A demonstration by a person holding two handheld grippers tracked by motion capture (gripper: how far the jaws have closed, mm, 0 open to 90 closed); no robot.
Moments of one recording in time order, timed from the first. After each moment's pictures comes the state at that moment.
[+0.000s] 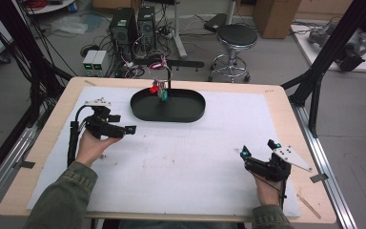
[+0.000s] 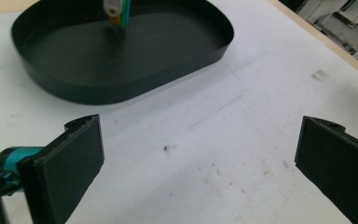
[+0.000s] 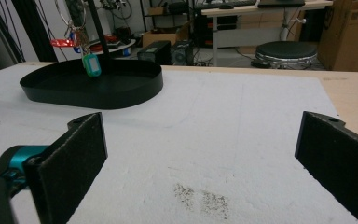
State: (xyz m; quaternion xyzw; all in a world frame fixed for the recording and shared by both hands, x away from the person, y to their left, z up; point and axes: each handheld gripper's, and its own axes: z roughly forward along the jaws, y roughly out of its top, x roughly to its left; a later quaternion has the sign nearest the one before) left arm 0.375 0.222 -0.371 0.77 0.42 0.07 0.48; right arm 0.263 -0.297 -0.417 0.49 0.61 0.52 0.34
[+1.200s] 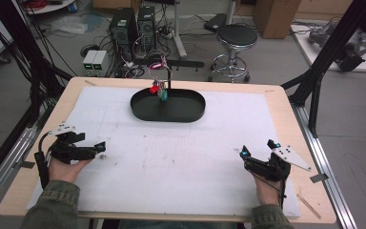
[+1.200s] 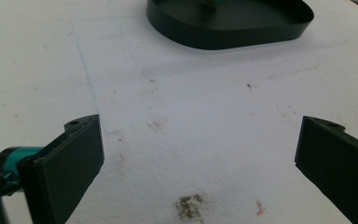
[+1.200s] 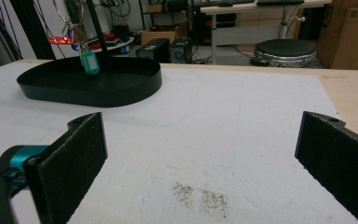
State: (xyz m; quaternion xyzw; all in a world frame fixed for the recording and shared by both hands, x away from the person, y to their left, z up) left arm 0.306 0.295 -0.405 0.71 0.50 0.20 0.46; right arm 0.264 -0.296 -0.417 0.50 0.61 0.51 0.34
